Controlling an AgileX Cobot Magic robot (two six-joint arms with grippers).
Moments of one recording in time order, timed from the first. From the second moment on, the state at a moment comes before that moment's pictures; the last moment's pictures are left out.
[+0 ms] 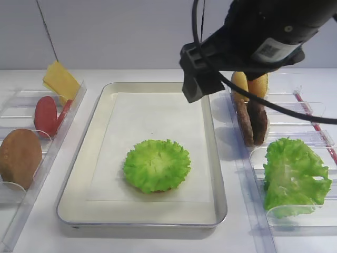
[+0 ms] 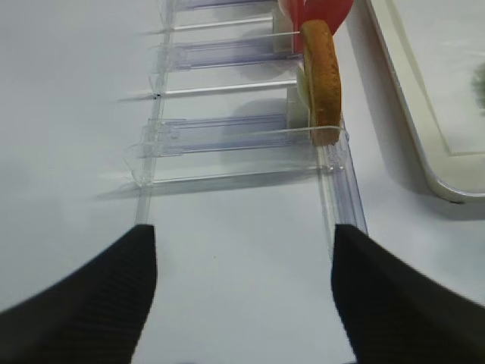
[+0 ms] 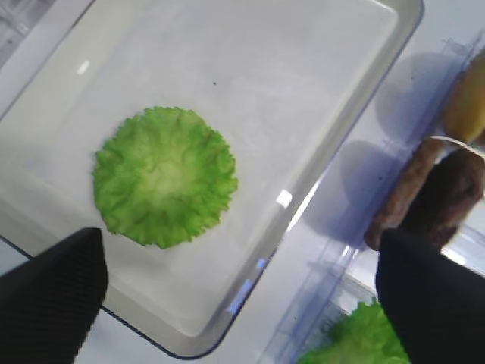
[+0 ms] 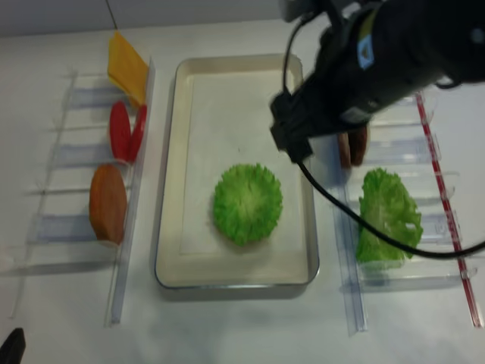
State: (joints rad) left arm 0.02 -0.02 -0.48 0.05 1.18 0.01; right arm 0.68 1.36 -1.25 -0.03 0.98 0.14
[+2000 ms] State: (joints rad) left arm 0.02 -0.02 -0.48 0.05 1.18 0.01; right arm -0.04 0.15 -0.65 0.09 1.25 -0.01
